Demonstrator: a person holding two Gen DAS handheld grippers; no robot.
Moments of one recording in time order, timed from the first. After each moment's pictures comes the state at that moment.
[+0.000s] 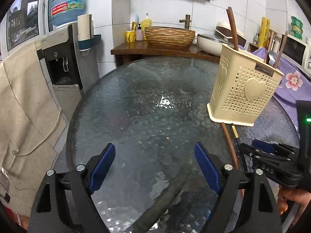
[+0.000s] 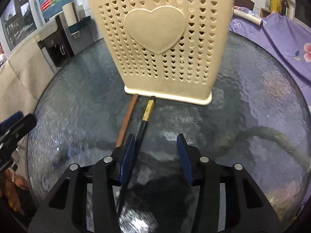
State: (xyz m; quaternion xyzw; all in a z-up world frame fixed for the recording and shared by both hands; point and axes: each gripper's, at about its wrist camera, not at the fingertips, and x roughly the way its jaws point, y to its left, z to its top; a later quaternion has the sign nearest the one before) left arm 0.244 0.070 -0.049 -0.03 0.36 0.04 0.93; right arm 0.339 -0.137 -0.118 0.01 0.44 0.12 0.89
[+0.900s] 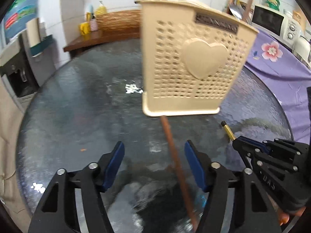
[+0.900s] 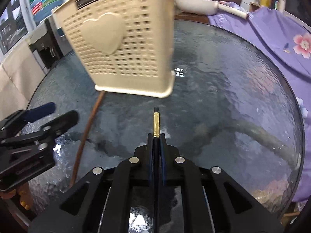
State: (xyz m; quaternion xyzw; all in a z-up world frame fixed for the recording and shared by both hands) left arm 0.302 -0.040 -0.086 0.02 0.42 -0.08 0.90; right arm 0.329 -0.209 -0.119 0.02 0.45 0.09 0.89
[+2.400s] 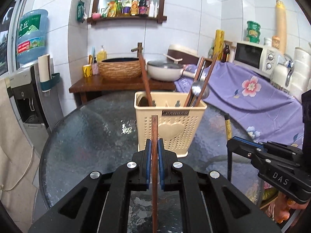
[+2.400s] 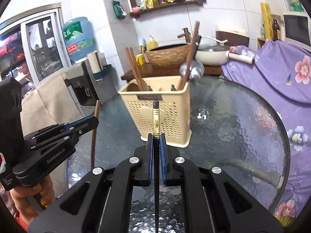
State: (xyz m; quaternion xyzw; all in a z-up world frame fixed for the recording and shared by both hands) left arm 0.224 -0.041 0.032 0.00 0.26 -0.10 0.96; right arm 0.259 -0.216 0.010 0.06 0.29 0.19 0.94
